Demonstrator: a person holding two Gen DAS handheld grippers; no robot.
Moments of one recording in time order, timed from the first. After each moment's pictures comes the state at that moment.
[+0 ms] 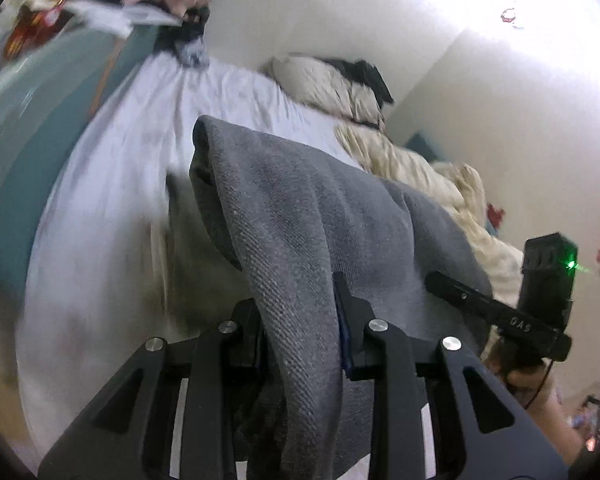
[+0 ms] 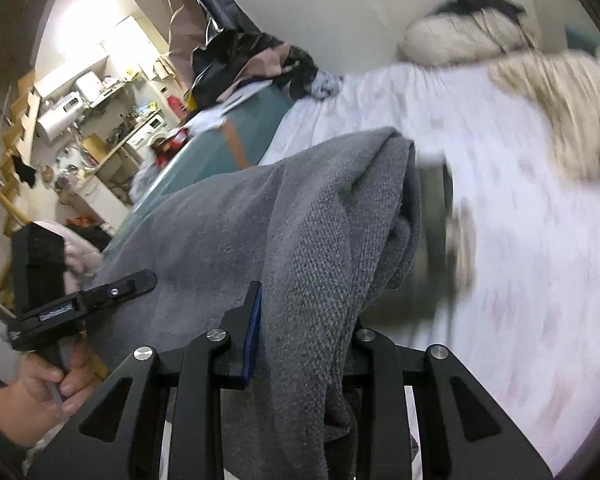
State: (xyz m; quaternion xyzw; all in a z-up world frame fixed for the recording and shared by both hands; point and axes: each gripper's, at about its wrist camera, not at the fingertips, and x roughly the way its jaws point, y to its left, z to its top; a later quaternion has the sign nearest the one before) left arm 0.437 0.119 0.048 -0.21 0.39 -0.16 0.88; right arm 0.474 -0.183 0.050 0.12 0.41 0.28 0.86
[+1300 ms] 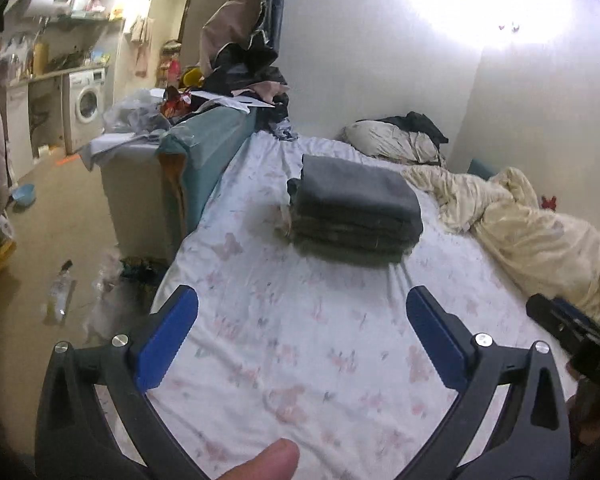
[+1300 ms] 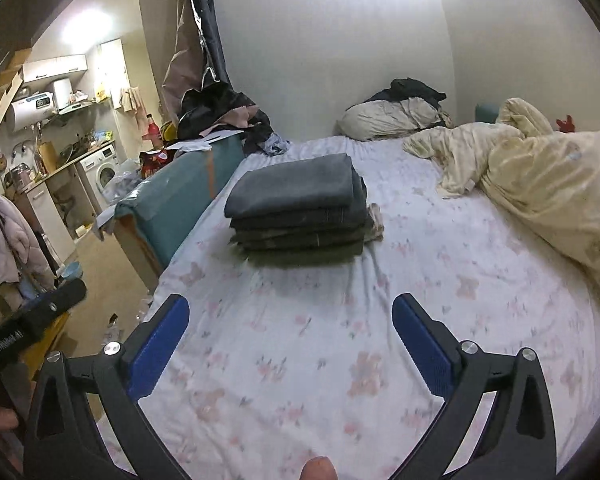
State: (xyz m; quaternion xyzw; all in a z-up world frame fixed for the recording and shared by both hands) left arm 0.065 0.078 0.062 -0.11 0.27 0.04 0.96; right arm 0.082 -0.176 0.072 0.05 0.29 0.14 0.95
